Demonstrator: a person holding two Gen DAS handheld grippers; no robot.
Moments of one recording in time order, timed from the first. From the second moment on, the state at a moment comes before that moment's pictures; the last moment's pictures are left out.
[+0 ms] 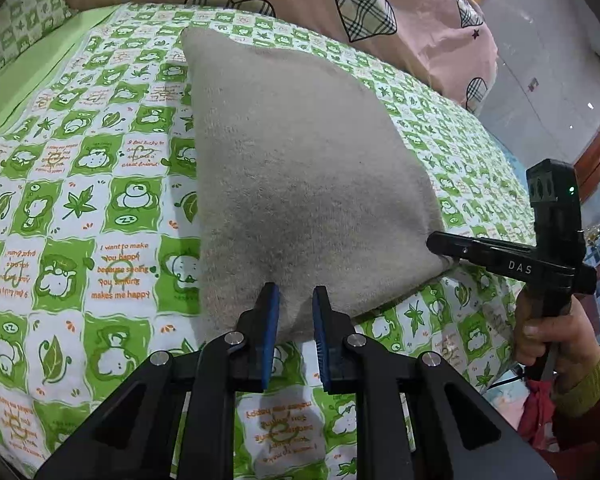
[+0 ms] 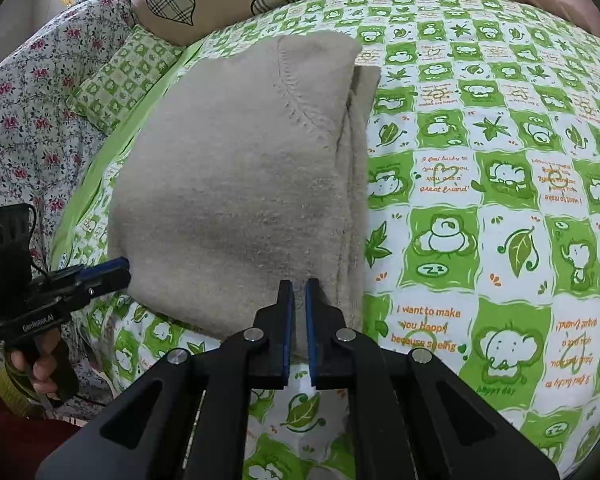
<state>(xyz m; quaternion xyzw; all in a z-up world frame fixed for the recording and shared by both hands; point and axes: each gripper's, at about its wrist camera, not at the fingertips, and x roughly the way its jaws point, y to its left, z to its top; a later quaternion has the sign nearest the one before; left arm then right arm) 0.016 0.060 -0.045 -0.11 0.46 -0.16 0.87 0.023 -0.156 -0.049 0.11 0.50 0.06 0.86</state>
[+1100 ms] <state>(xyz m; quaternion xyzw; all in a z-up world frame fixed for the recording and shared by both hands) -0.034 0.061 -0.009 -0.05 0.45 -0.06 0.89 -0.046 -0.163 -0.002 0.13 0.47 -0.01 0.87</state>
